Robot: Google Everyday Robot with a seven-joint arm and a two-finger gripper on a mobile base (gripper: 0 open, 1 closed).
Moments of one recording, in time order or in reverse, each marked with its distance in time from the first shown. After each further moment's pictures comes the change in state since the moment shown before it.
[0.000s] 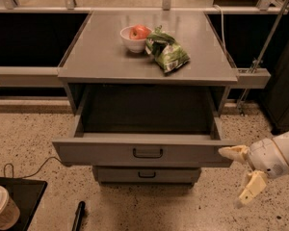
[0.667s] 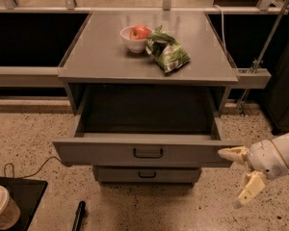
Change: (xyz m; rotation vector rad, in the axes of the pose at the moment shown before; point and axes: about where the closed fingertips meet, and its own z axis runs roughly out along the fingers) arm 0.006 -0.004 0.003 -0.001 -0.013 0.017
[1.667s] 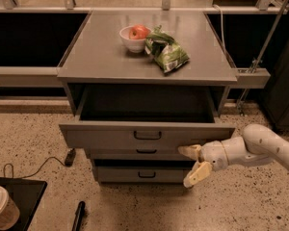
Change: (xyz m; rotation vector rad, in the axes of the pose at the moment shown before) arm -0.023 -0.086 0.125 -0.123 -0.283 0.070
